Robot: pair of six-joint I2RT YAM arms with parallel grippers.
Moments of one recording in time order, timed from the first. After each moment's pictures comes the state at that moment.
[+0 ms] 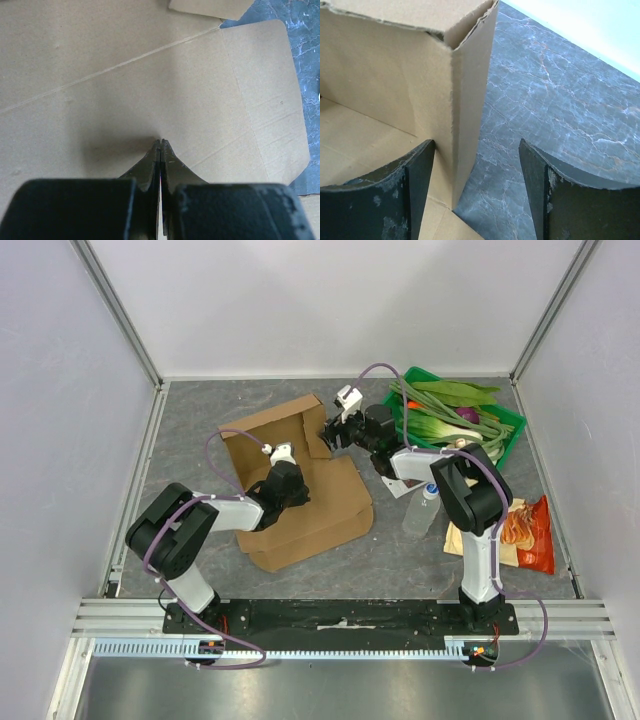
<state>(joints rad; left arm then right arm) -0.62 1.67 0.66 0.36 -0.21 -0.64 0.50 2.04 1.20 0.64 -0.26 -0.08</state>
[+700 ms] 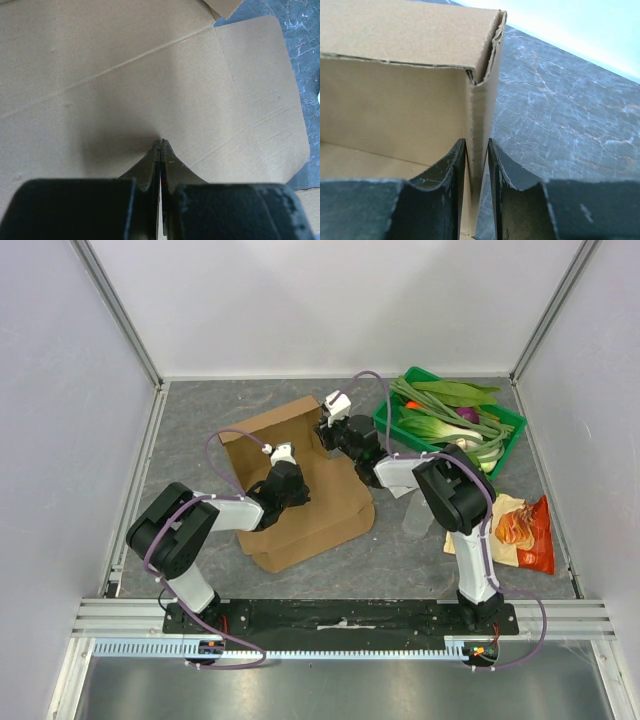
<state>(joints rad) -0.62 1.68 0.66 0.37 -0.21 -0.64 0.59 2.13 1.24 0.75 -0.11 -0.02</state>
